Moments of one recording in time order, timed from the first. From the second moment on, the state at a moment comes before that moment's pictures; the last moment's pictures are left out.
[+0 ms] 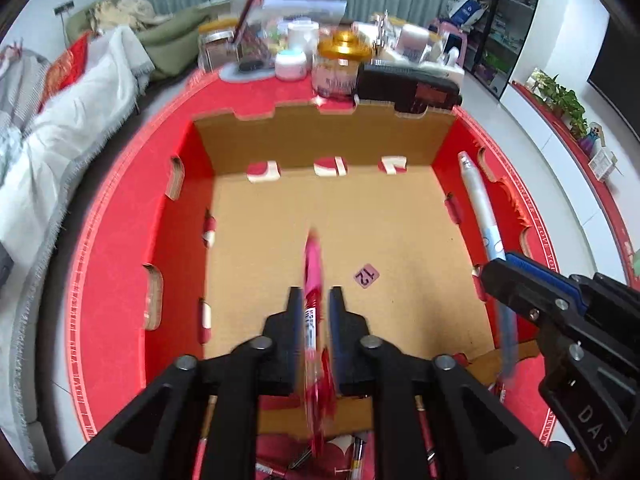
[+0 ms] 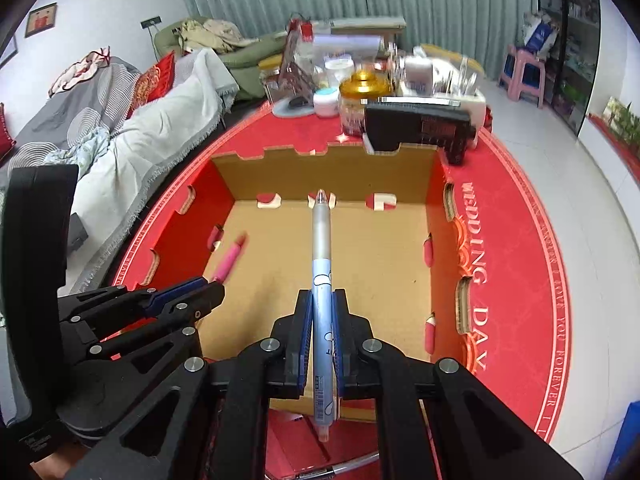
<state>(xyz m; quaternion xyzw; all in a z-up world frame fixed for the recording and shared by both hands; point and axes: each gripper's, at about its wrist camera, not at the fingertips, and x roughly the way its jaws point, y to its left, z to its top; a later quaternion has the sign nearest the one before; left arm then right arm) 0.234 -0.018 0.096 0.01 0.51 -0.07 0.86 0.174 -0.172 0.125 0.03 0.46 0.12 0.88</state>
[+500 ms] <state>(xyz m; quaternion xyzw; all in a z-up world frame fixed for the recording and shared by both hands) 0.166 0.006 0.122 -0.02 0.46 -0.09 0.88 0.098 -0.210 0.133 0.06 0.44 0.08 0.89</state>
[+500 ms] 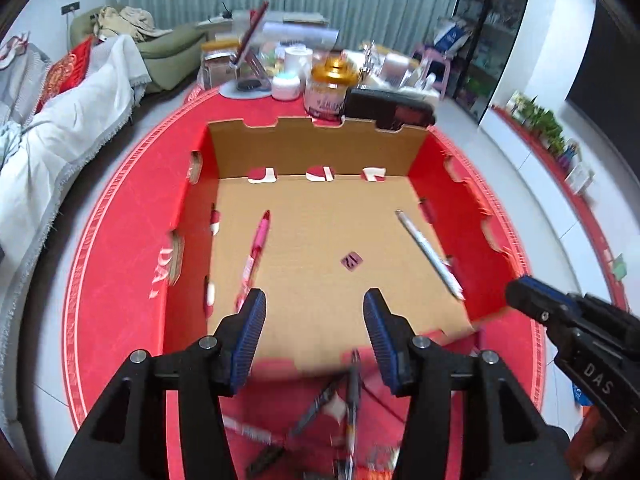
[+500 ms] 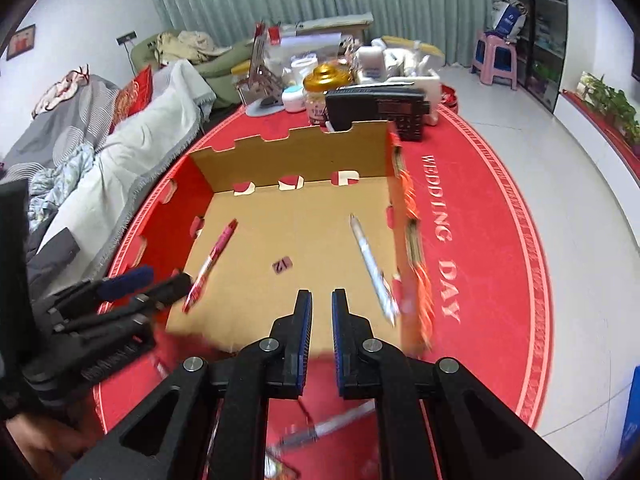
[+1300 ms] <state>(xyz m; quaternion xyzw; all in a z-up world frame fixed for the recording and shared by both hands) 0.077 0.031 0.061 0.07 0.48 -0.17 0.86 -0.006 -0.246 0.061 0.10 0.50 0.05 0.86</state>
